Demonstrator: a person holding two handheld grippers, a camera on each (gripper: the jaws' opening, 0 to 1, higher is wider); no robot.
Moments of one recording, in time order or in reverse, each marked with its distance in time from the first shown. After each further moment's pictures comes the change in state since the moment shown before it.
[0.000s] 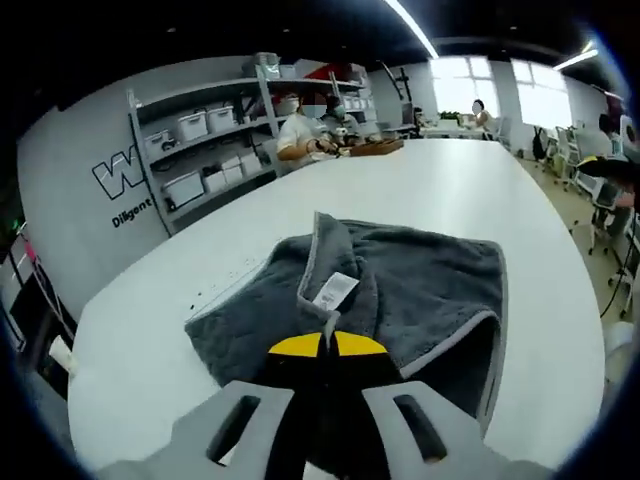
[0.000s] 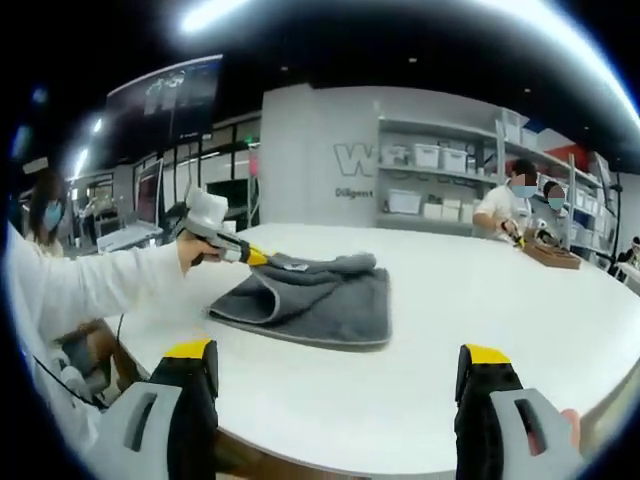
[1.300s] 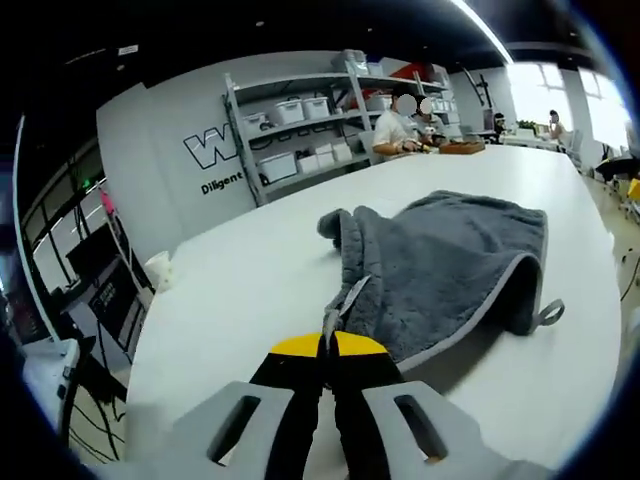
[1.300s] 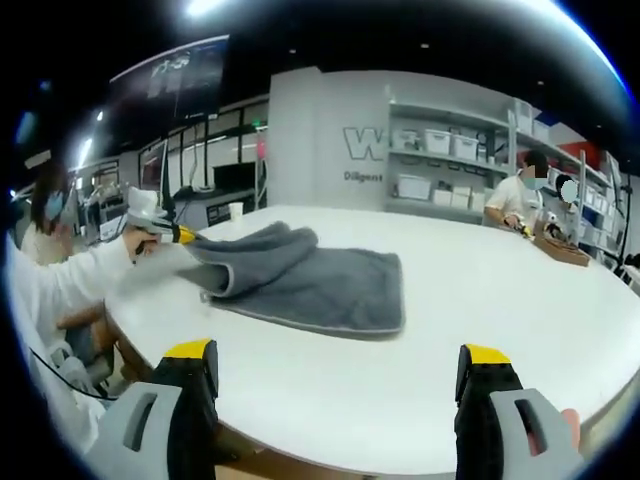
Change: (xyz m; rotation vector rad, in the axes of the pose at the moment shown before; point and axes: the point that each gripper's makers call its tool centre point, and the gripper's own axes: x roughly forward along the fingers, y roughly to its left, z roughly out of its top) left arm -0.167 0.113 -0.118 -0.151 0.021 0.356; right arm 0.018 0.014 -0.015 -0.020 0.075 0.033
